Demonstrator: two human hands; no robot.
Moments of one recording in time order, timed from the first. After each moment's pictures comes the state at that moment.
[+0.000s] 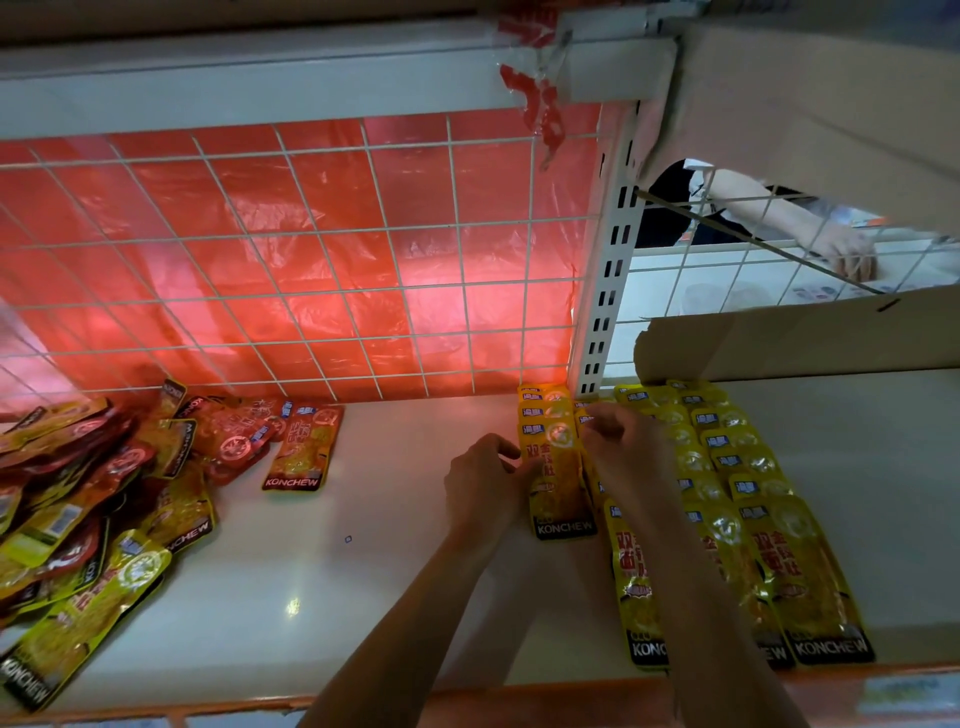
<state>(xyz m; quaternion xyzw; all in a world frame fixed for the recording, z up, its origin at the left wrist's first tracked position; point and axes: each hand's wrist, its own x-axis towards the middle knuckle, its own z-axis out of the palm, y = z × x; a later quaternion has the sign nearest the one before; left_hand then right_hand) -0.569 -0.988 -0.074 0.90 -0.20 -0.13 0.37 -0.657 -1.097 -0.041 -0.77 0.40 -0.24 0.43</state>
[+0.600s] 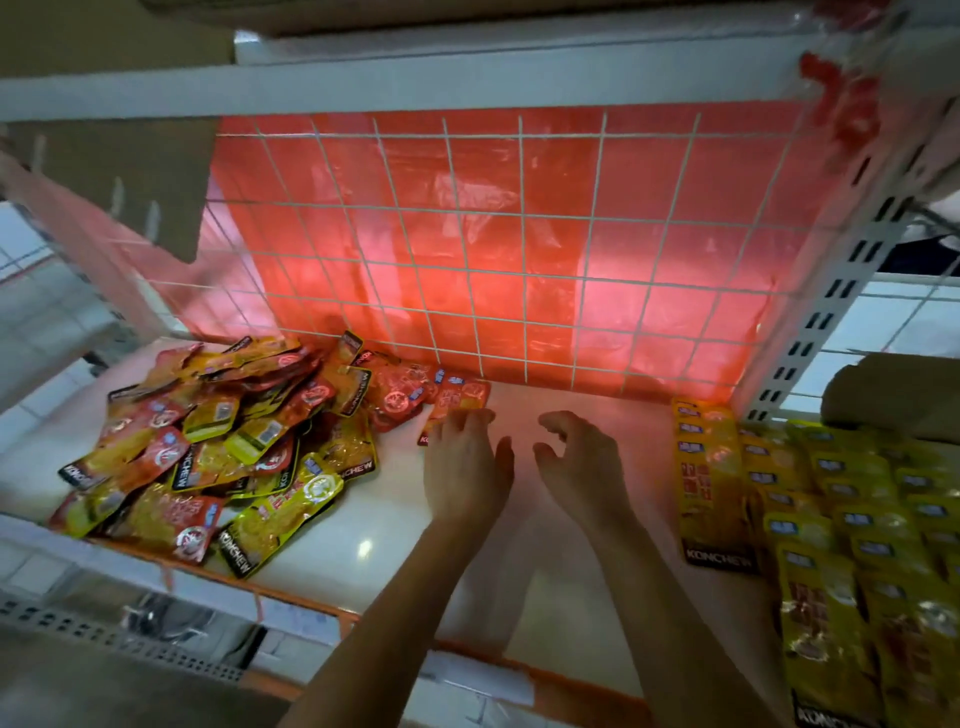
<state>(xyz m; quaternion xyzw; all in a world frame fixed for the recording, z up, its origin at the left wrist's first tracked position) -0.506 -0.861 -0.067 0.96 -0.15 0.10 0.23 -0.553 -0.970 -0.053 -0.89 0.22 -0.12 0.38</state>
